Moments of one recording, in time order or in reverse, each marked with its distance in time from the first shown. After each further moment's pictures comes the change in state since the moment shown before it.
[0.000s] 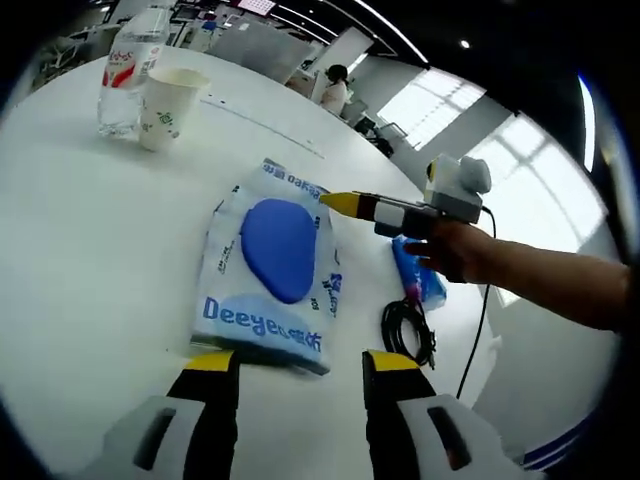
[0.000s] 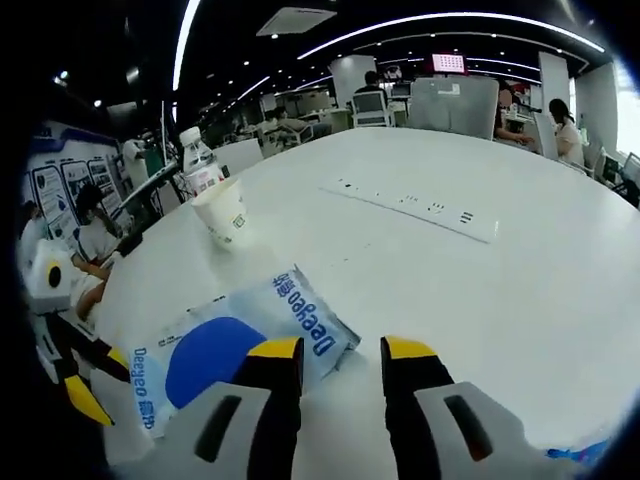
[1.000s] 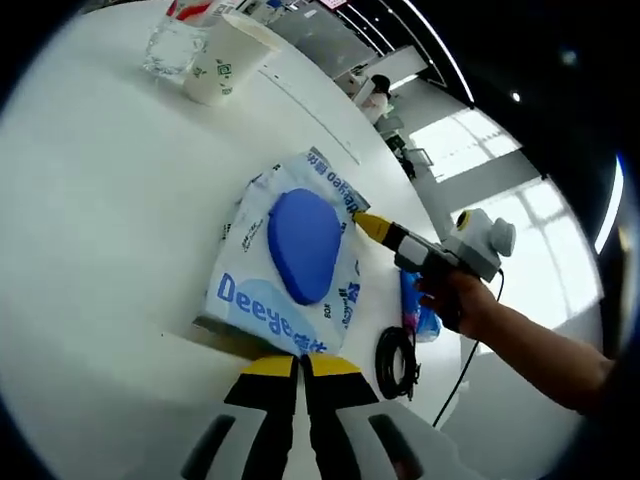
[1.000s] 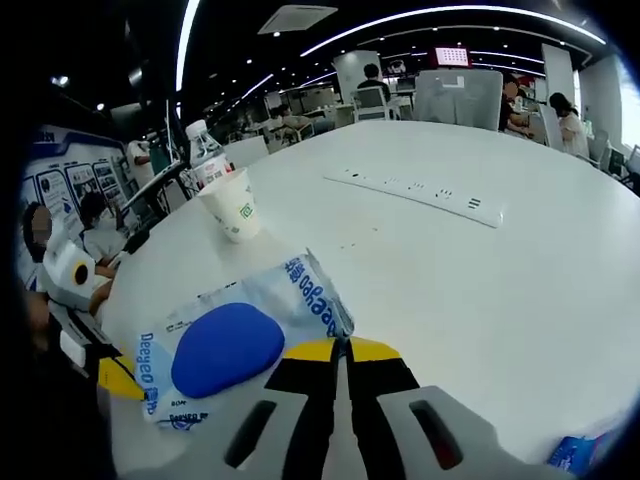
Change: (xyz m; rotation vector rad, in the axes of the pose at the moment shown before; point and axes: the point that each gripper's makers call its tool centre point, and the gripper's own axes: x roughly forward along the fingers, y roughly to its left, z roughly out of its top) left arm 0.012 0.002 -0.002 -0.262 0.026 -0.029; right arm -0.003 0.003 -0.015 0.018 0.013 0.029
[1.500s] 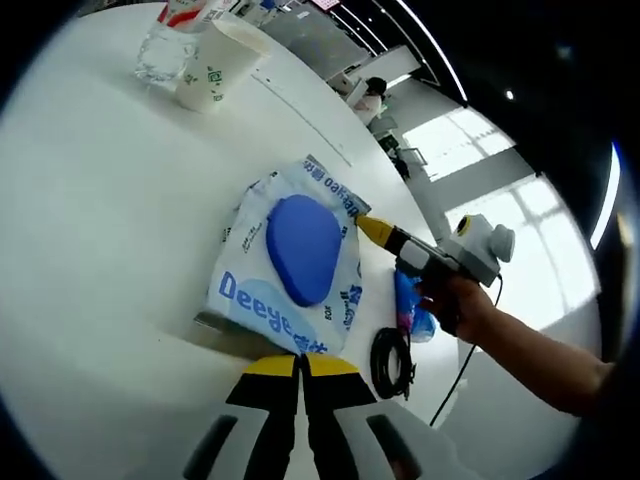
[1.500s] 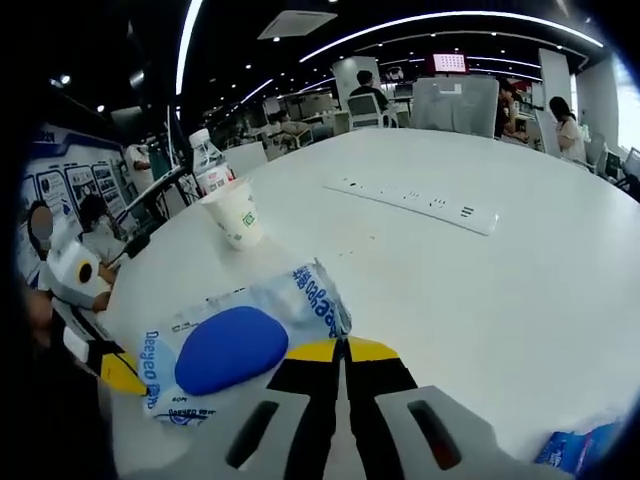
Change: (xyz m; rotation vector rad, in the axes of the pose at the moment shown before) left arm -0.003 0.002 0.006 0.016 -0.011 -0.021; right arm -0.014 0.001 0.007 0.003 -0.033 -0.020
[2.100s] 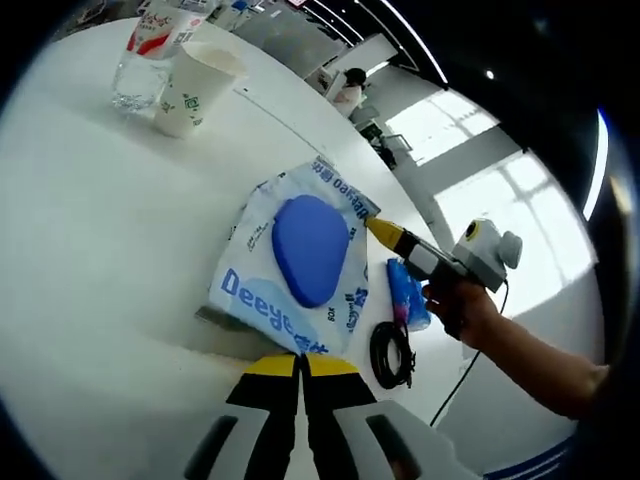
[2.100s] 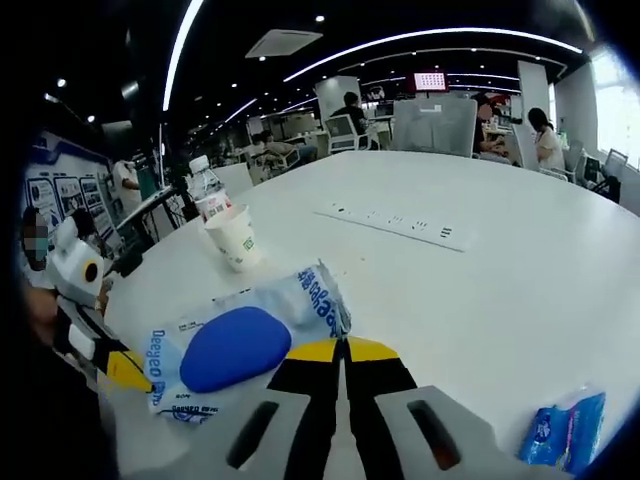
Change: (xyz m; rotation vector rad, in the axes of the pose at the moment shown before) left arm -0.013 -0.003 0.016 0.105 0.033 -0.026; right arm -0.026 0.006 0.011 0.026 -0.090 -0.087
